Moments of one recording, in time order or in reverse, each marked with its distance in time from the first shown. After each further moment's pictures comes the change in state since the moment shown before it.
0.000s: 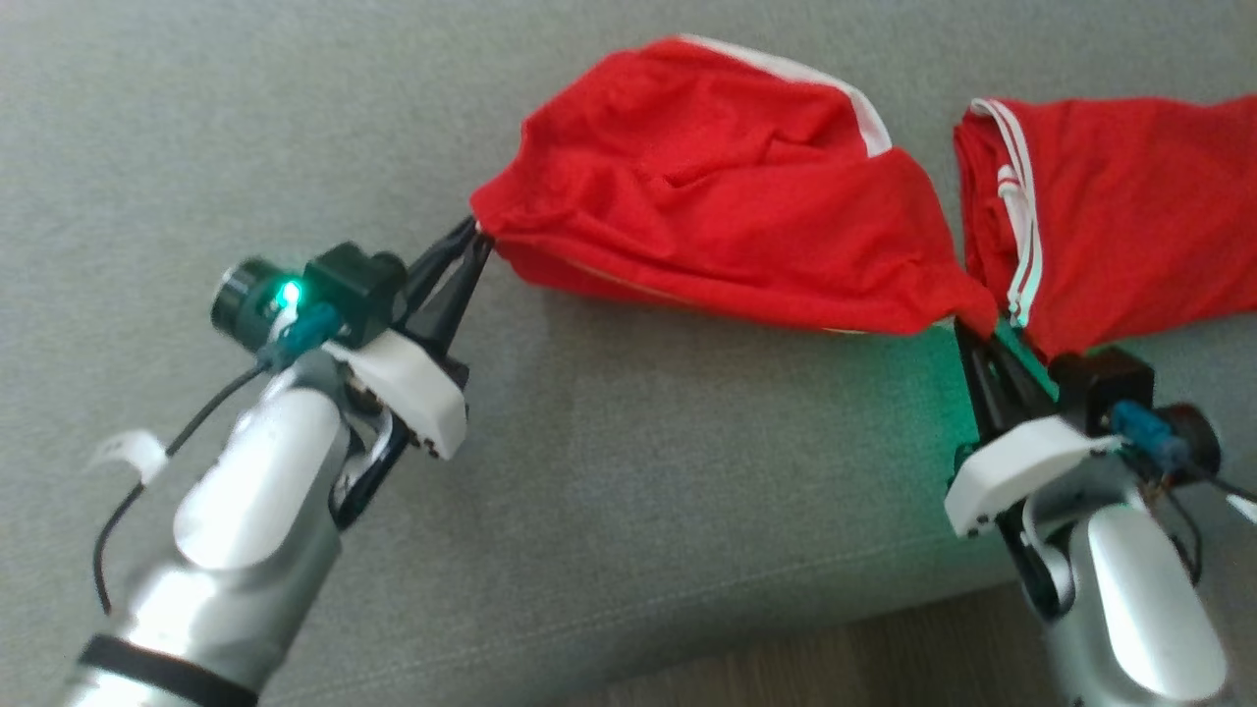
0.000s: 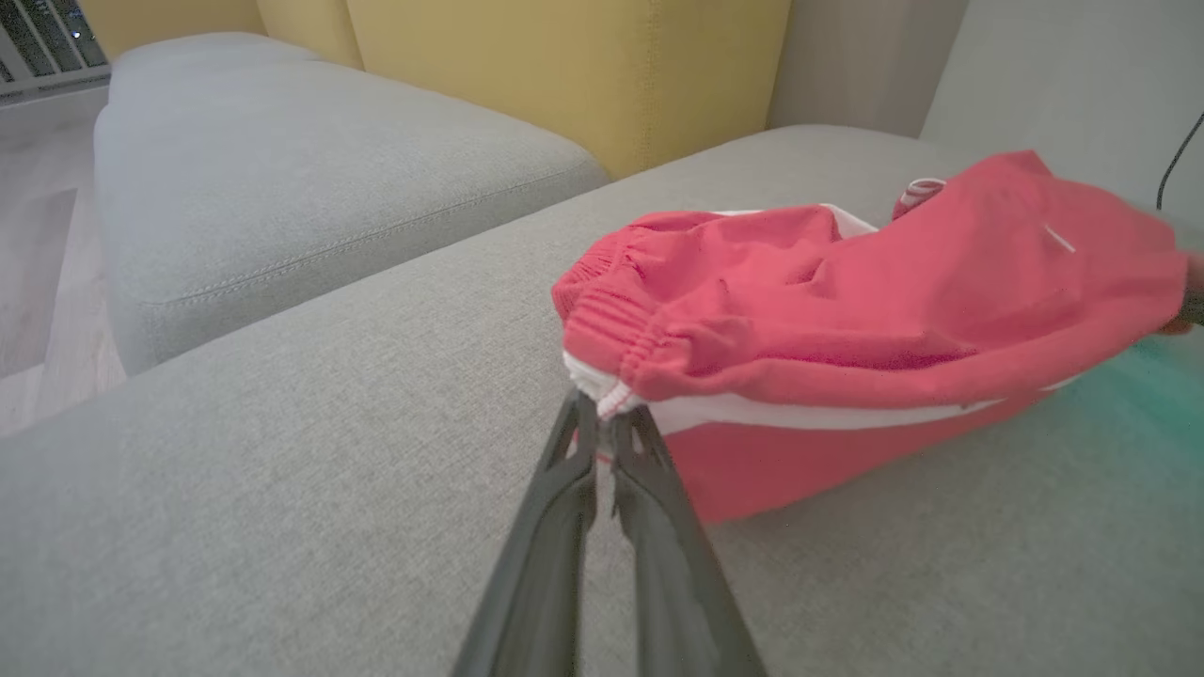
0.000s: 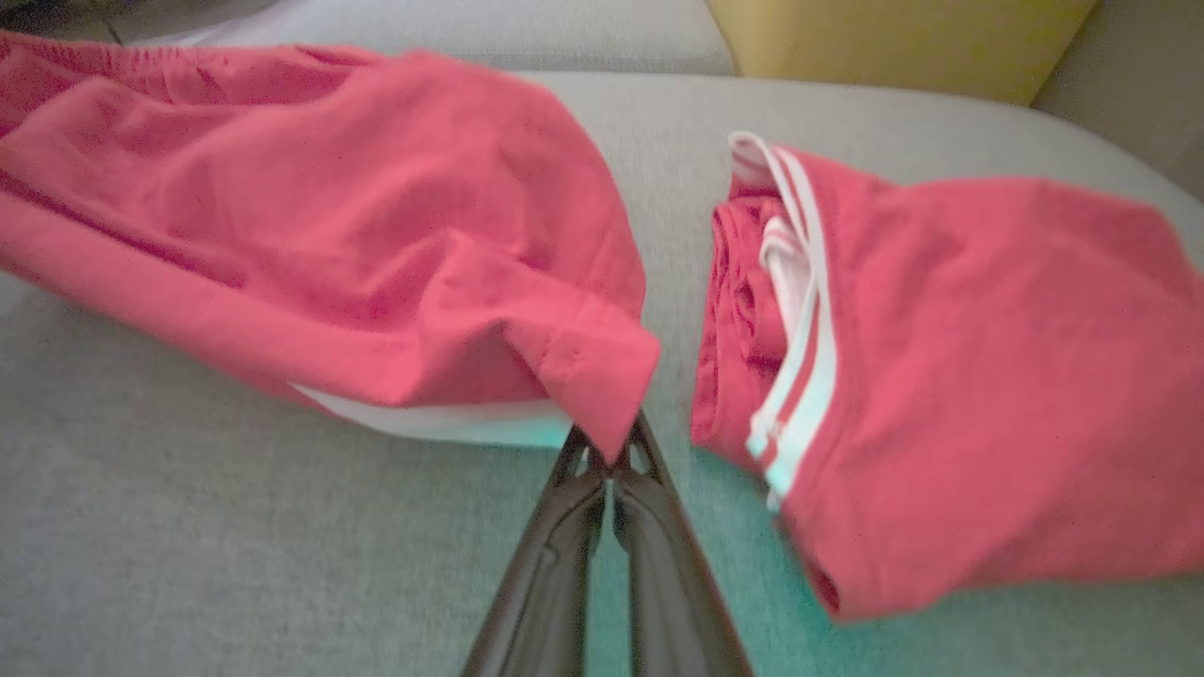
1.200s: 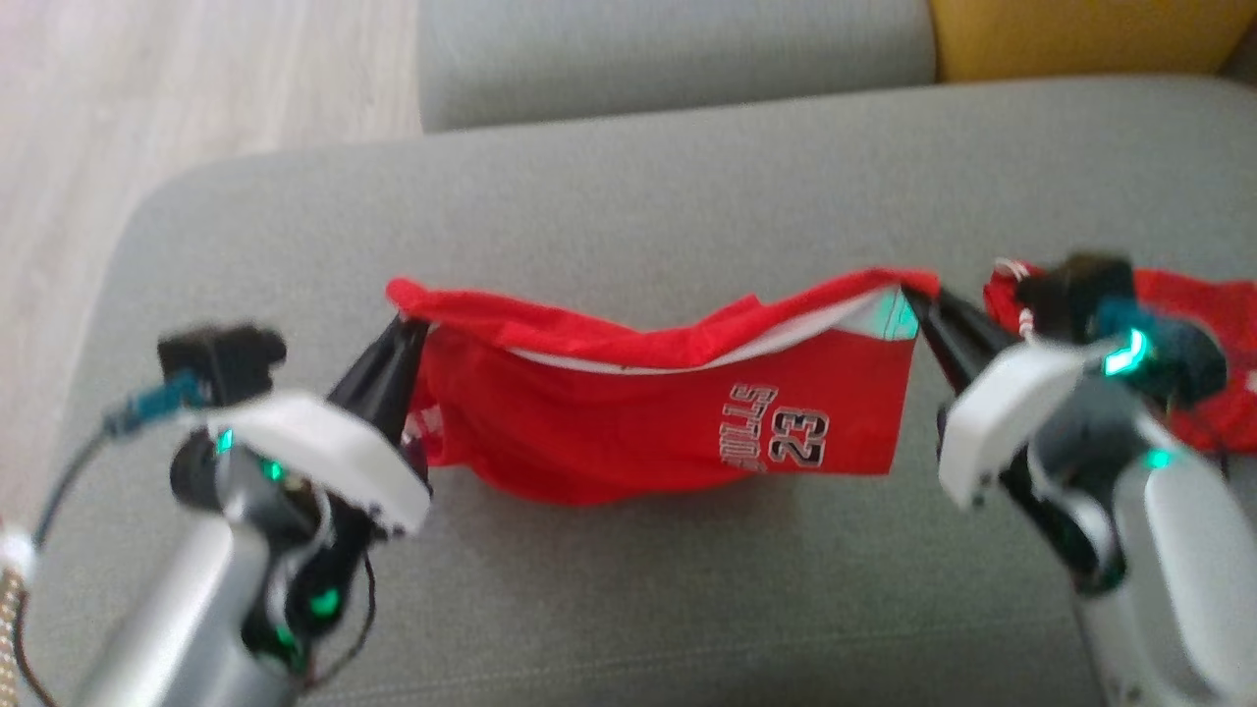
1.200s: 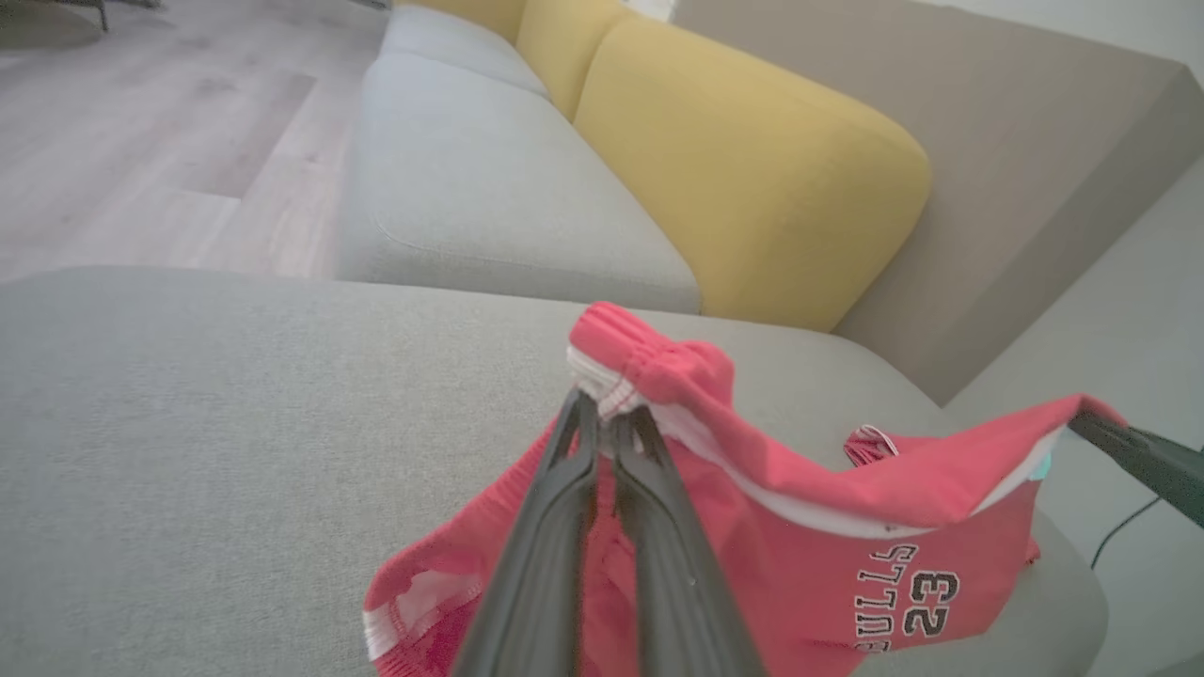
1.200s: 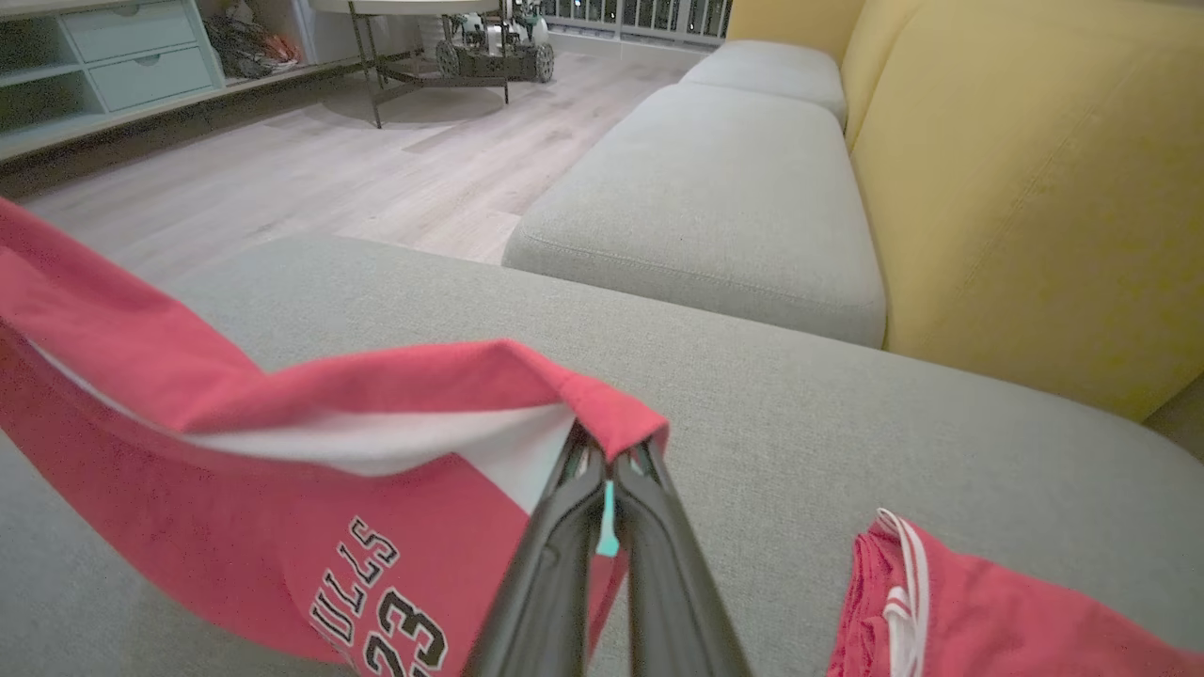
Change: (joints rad) left arm 0.423 0.035 0.251 -0.585 -0.399 0.296 0.371; right arm 0.000 -0.110 0.168 -0.401 0.185 0.000 0.499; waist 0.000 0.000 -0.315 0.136
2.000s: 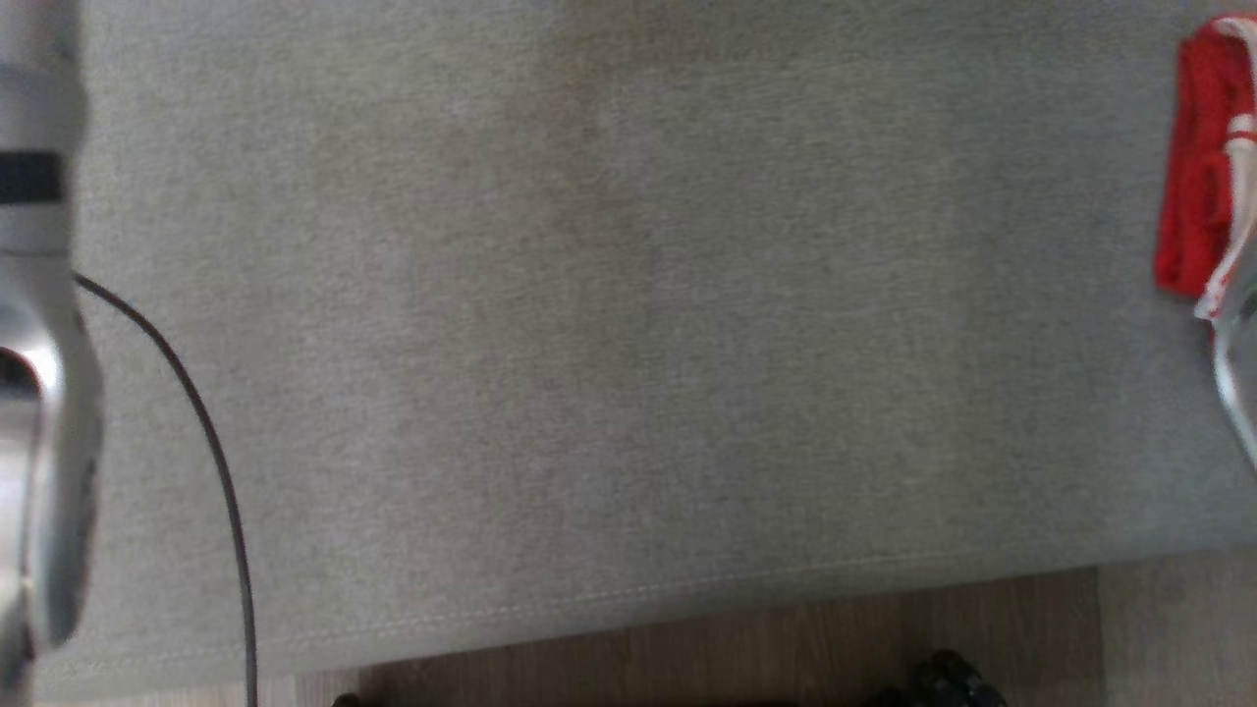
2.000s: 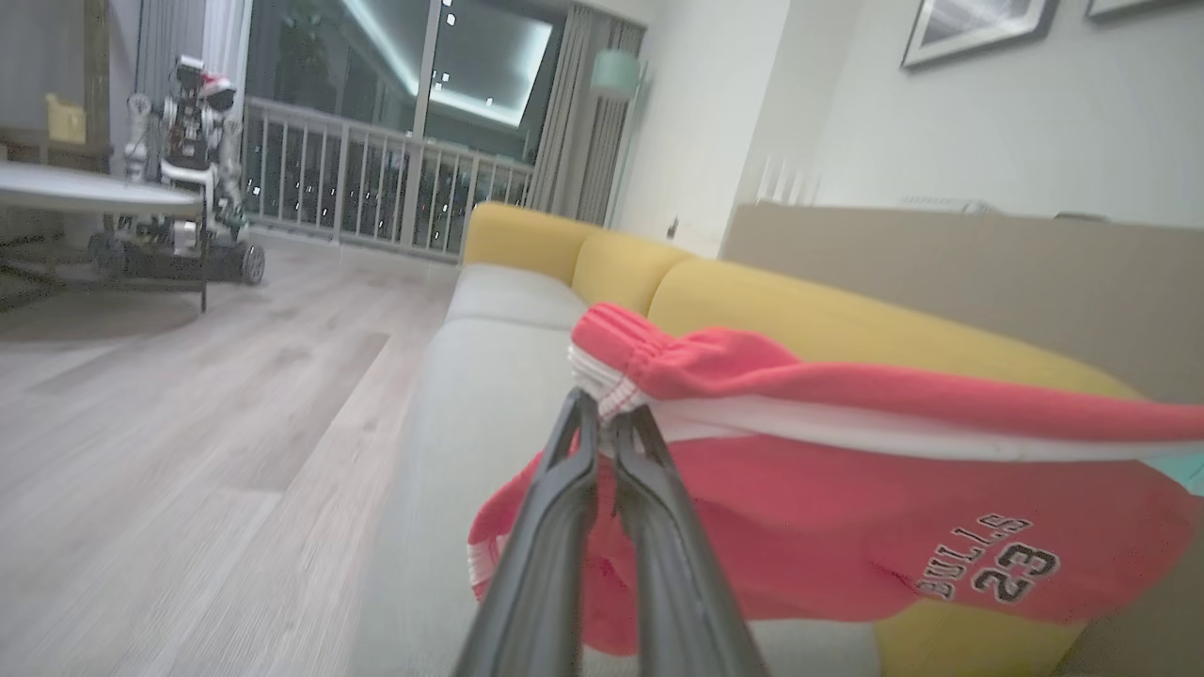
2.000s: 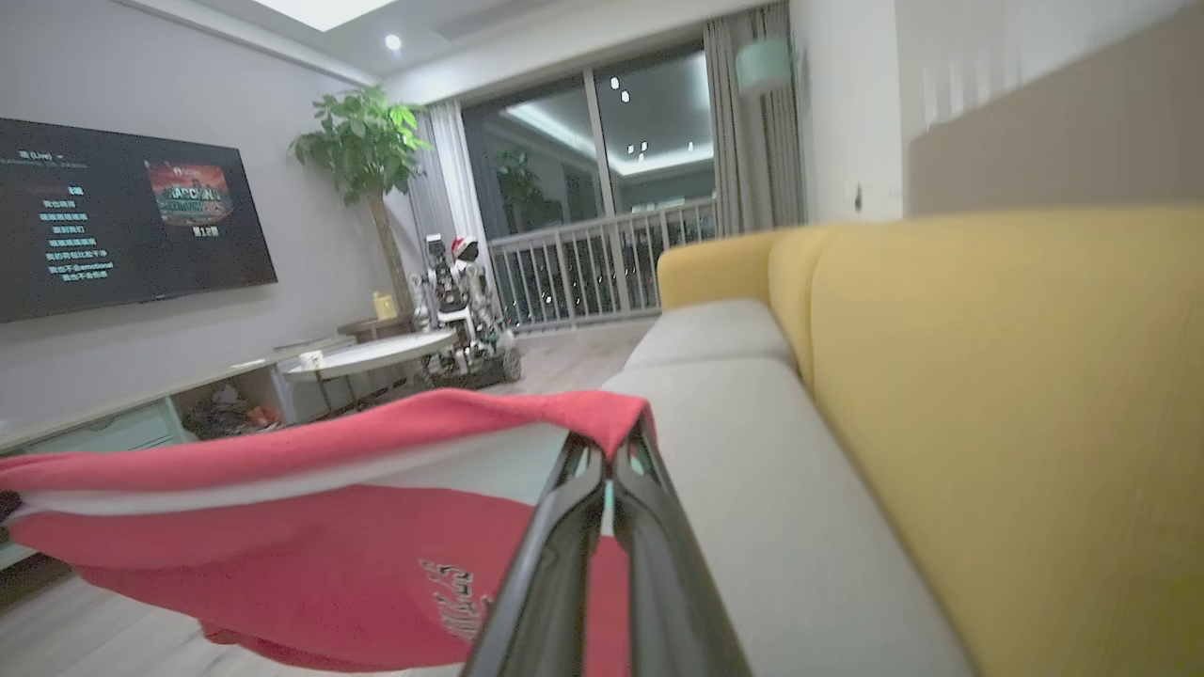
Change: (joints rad) left arm -1.262 -0.137 0.077 0.800 0.153 -0.159 -0.303; right arm -1.327 0.085 -0.130 0.863 0.101 0.000 -0.507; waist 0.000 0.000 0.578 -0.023
